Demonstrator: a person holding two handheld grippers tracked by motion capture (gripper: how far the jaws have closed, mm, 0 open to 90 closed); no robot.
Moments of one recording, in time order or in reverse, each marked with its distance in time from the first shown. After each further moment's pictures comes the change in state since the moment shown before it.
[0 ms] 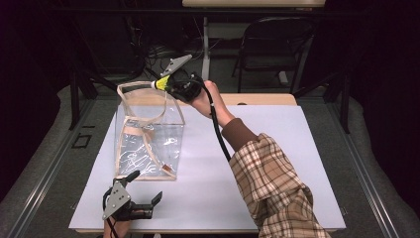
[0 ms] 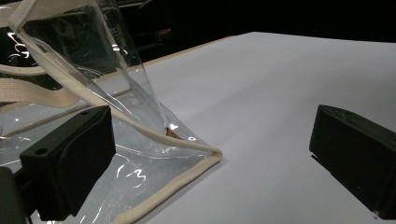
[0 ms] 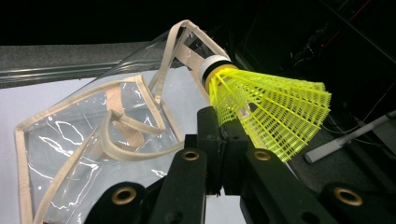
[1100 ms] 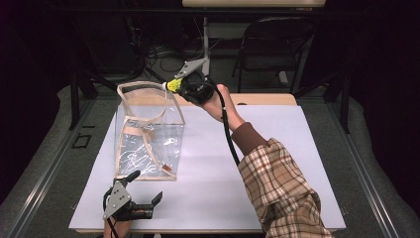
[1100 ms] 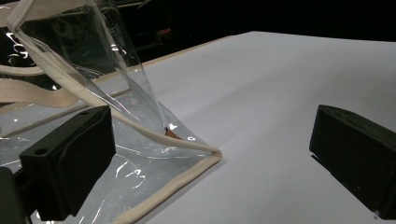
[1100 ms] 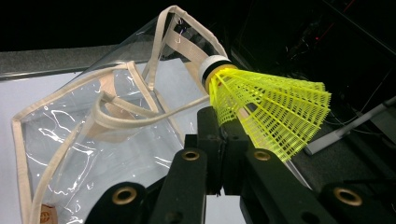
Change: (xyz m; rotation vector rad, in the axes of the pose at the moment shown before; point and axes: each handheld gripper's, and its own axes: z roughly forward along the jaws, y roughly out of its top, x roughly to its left) left arm 0.000 0.000 0.001 0.002 -0.002 0.004; right arm -0.010 -0.024 -0.016 -0.009 -0.015 0.040
